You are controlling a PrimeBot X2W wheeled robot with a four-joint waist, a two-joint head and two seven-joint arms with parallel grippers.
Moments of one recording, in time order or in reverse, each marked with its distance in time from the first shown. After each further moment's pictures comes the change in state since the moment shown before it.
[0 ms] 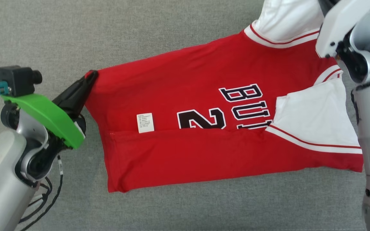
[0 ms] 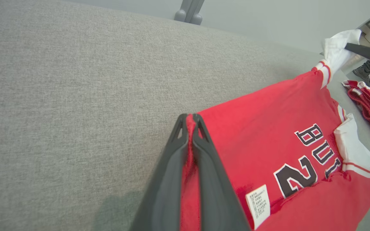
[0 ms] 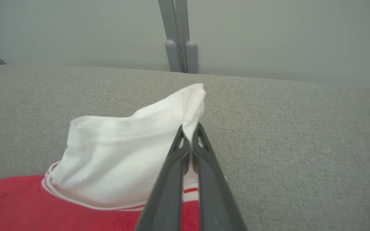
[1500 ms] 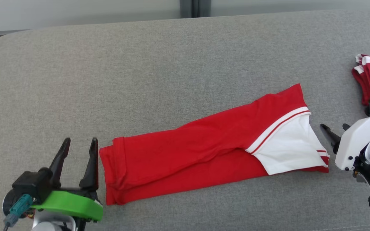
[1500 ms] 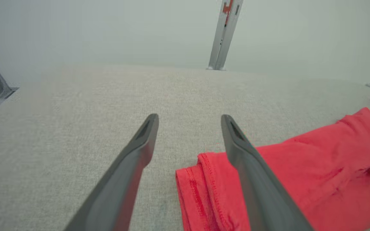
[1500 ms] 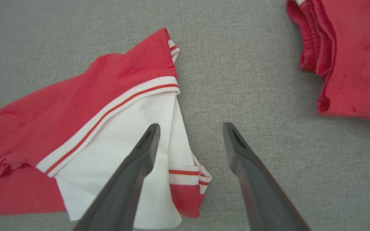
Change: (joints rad) left arm 0.546 -0.032 0.091 -0.260 0.361 0.398 -0.346; right arm 0.667 -0.030 -0.154 -0.356 0.136 -0.001 0.220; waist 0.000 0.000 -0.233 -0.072
